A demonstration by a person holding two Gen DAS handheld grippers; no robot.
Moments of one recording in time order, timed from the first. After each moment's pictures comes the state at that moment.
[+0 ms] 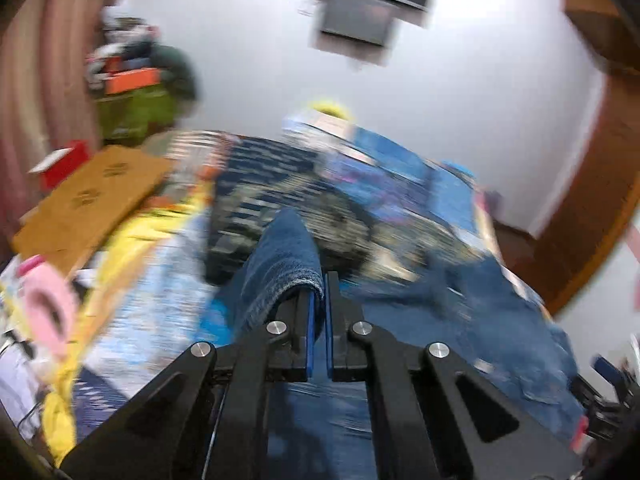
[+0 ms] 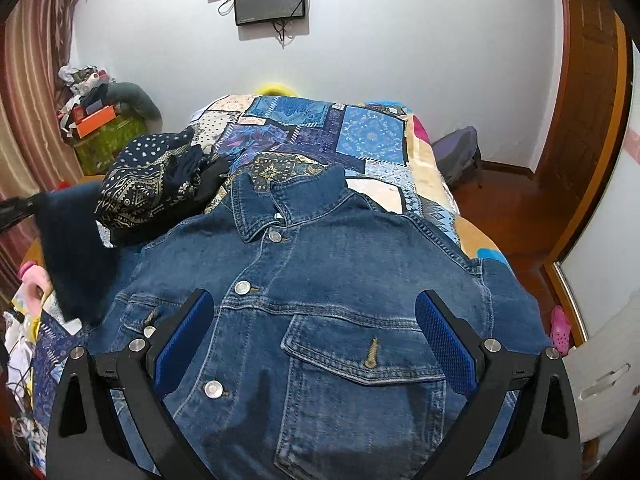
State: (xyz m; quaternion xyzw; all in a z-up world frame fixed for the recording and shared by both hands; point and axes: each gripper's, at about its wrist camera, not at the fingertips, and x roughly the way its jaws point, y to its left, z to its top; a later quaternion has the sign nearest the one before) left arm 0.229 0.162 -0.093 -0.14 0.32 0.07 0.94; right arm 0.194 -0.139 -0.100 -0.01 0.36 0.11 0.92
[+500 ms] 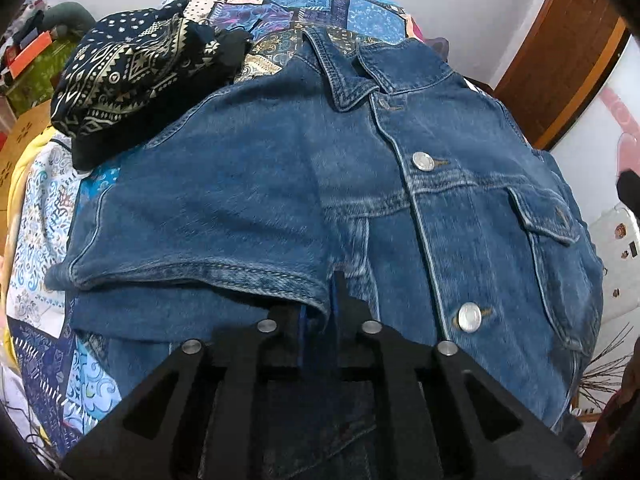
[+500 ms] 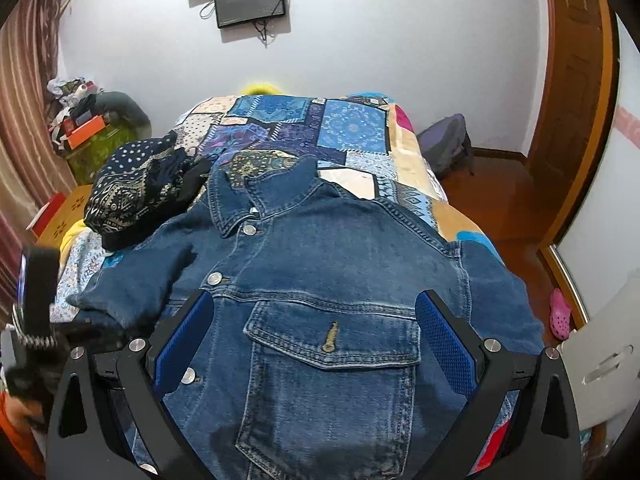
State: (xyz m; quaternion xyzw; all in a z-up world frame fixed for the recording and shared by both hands) left arm 0.239 0.038 -0.207 -0.06 0.51 -0.04 0.86; right arm 0.190 -0.171 -0.107 0.01 0.37 0.09 0.92
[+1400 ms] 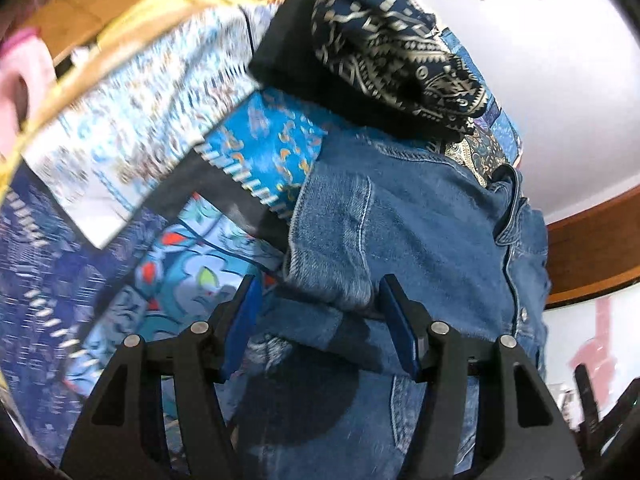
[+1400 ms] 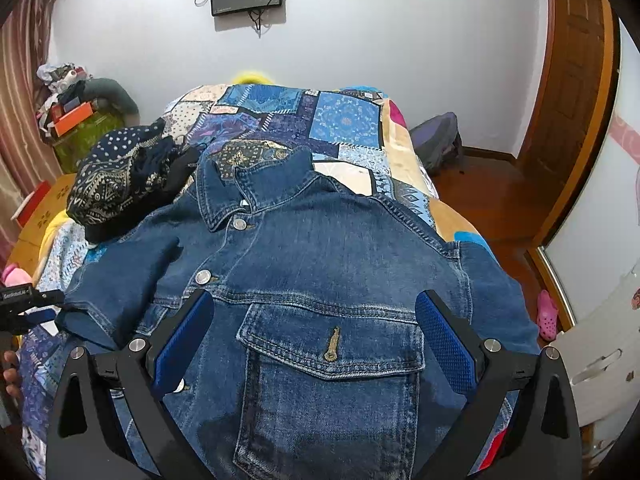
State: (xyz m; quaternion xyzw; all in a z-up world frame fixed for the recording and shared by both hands) left arm 0.209 0.235 -0.237 -0.37 0.48 0.09 0.79; right arm 0.199 -0.156 -0.114 -0.02 0.38 0.07 0.92
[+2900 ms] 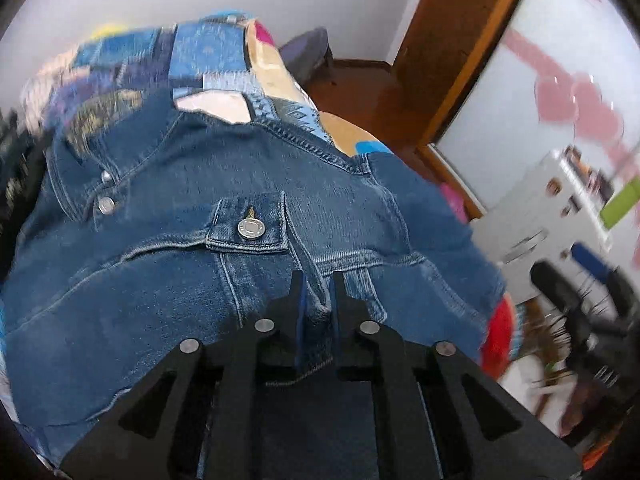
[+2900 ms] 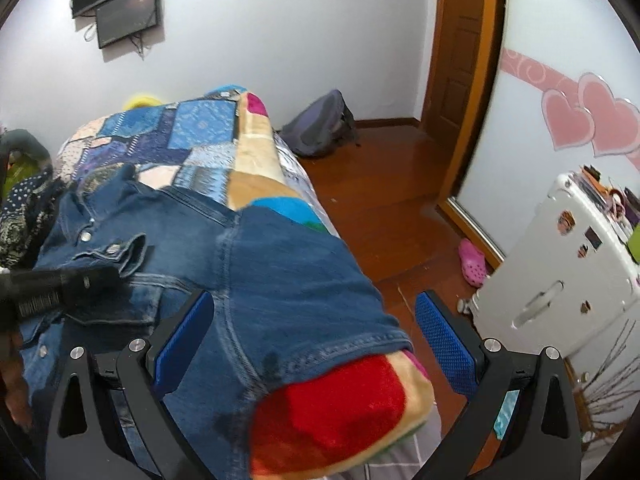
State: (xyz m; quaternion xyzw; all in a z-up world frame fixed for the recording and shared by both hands) left arm 0.289 -0.172 -0.159 0.01 0.48 -0.20 0.86; right arm 0.165 -0.329 -0.120 0.04 0.39 -0.09 0.91
